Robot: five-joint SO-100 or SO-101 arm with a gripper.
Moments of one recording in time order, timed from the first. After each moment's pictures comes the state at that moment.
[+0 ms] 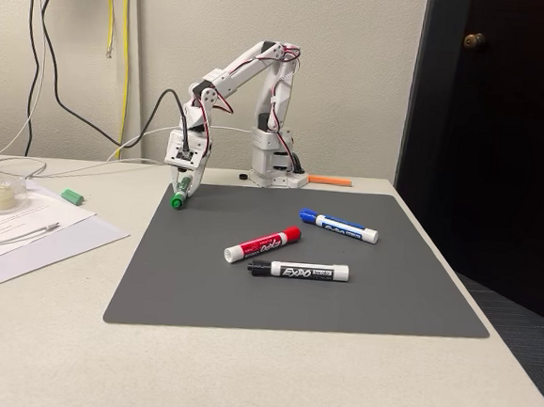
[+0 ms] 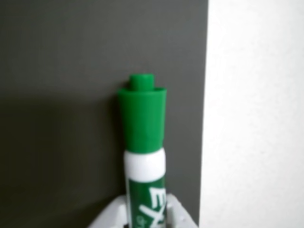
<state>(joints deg) 56.9 103.4 137.0 43.2 -149.0</state>
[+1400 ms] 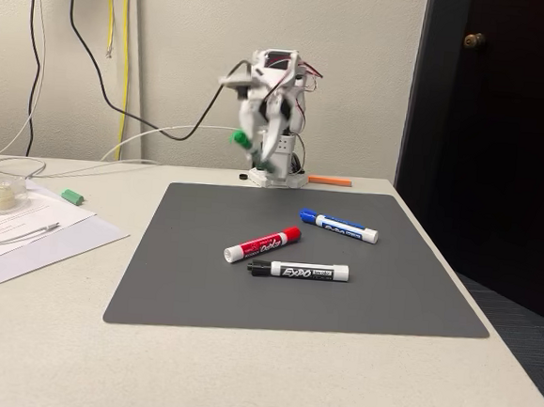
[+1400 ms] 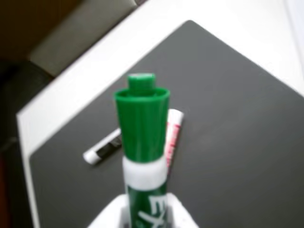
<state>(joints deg) 1.9 149.4 137.8 44.8 -52.4</state>
